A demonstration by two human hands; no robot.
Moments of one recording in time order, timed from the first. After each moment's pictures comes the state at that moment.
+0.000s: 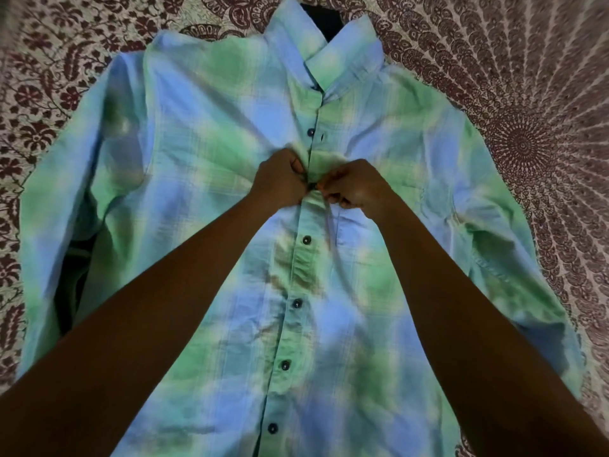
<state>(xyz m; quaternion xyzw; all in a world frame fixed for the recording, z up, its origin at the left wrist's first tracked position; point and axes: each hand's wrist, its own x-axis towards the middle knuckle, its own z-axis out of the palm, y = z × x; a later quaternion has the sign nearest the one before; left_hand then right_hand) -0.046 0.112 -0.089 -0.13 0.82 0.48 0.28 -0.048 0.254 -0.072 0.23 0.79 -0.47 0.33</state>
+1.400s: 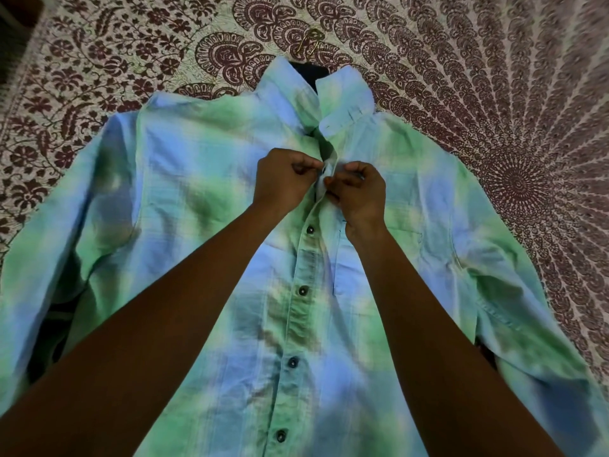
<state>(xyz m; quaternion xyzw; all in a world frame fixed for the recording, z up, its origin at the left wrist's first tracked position) -0.098 0.131 -0.075 -0.04 0.85 0.52 0.09 -0.076 0.246 -0.085 0.30 0.64 -0.71 0.01</state>
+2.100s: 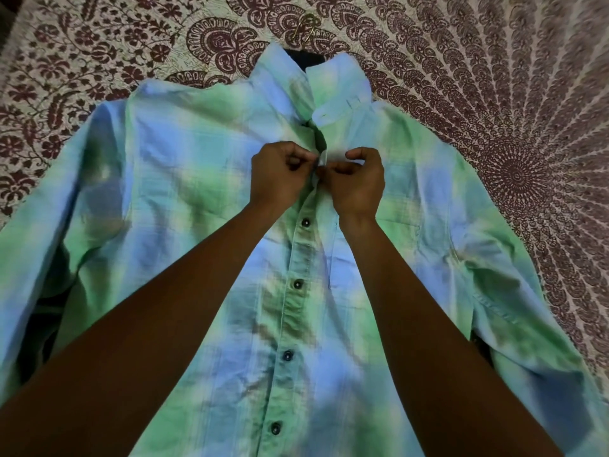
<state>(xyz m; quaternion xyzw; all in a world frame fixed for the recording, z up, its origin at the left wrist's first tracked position) -0.095 0.136 -0.084 -0.07 0.84 0.54 0.06 -0.075 0.241 -0.081 0.28 0.76 -0.59 -0.04</state>
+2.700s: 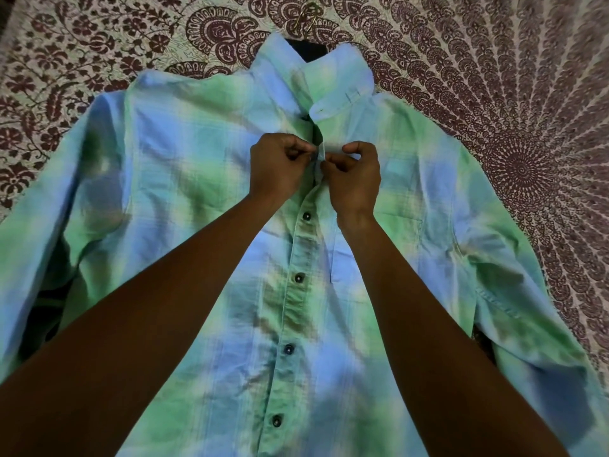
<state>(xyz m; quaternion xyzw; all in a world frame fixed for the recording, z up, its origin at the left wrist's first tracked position) -0.097 0.135 -0.084 -0.08 0.83 0.54 0.06 -0.071 0.237 -0.082 0.27 0.74 -0.62 -0.02</state>
